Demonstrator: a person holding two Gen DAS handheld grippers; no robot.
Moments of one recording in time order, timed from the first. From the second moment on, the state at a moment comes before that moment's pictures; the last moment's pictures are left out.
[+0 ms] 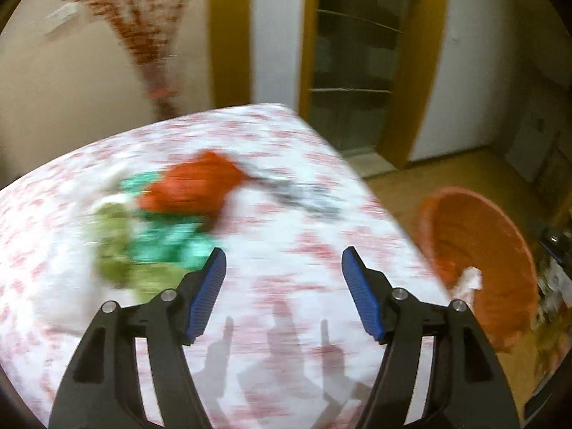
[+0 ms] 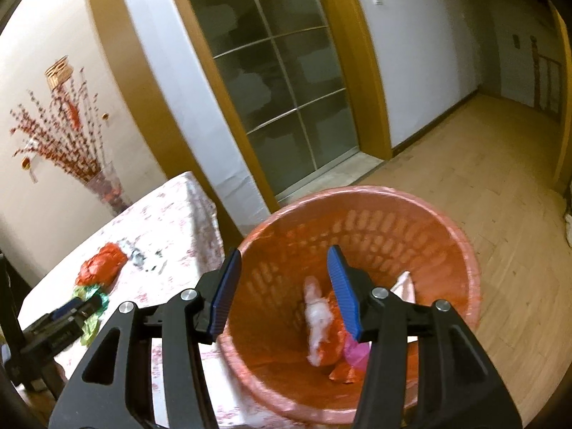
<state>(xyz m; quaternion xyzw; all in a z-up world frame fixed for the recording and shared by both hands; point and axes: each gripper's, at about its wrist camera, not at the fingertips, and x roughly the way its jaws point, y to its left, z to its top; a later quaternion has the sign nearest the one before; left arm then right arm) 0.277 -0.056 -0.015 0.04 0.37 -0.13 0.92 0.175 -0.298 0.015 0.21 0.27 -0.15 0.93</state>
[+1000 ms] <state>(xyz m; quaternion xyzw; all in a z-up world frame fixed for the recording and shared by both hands) 0.323 0.147 -0.057 -0.07 0.42 0.02 0.90 0.210 -0.213 0.013 0.14 0.33 -0.07 0.93</state>
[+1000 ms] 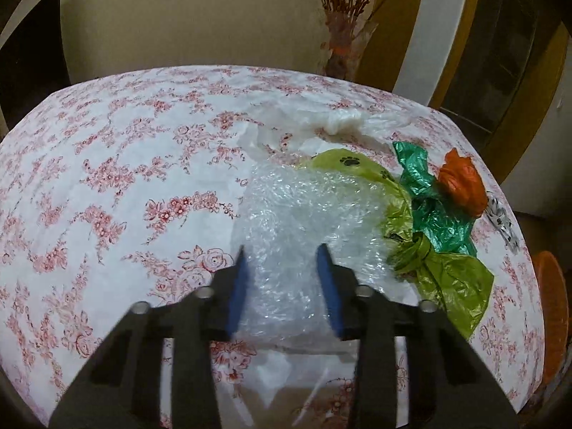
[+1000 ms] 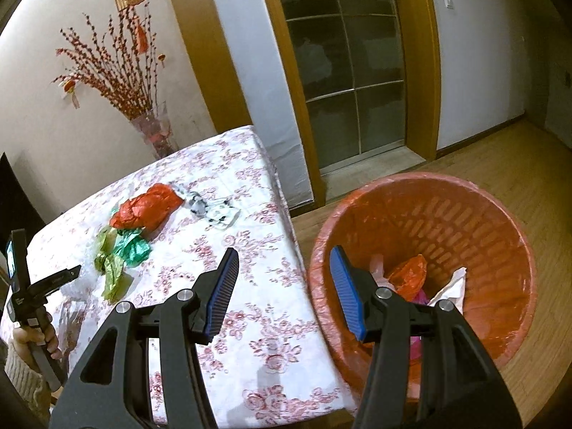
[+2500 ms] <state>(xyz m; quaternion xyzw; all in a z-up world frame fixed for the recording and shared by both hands) 0.285 0.236 -0.016 -0.09 0.35 0.11 0.92 0.348 0.030 -0.035 -0.02 0.42 0.19 0.89</state>
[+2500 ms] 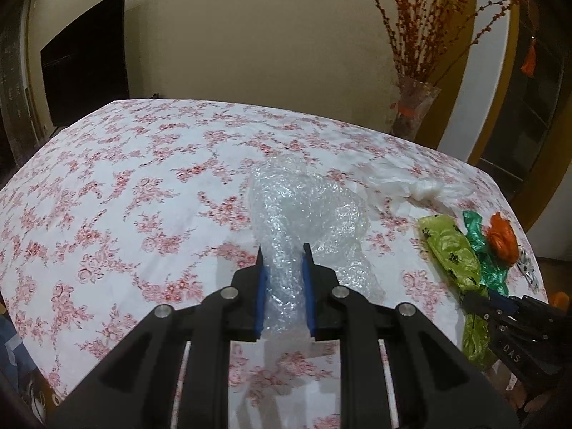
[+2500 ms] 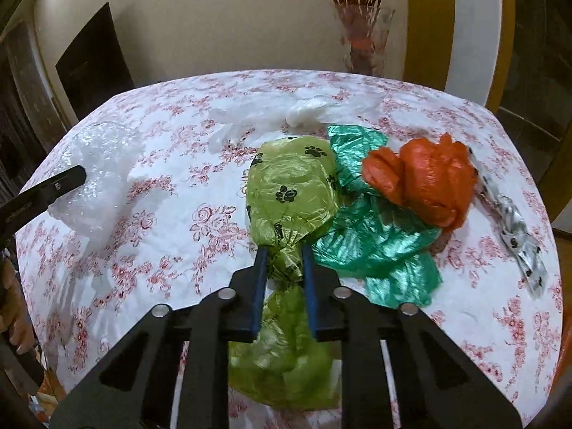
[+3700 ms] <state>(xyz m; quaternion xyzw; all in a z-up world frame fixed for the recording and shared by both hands) 0.277 -0.005 0.017 -0.03 0.34 -0.15 0.93 0.216 -0.193 0.058 0.09 0.24 -0.03 0.97</state>
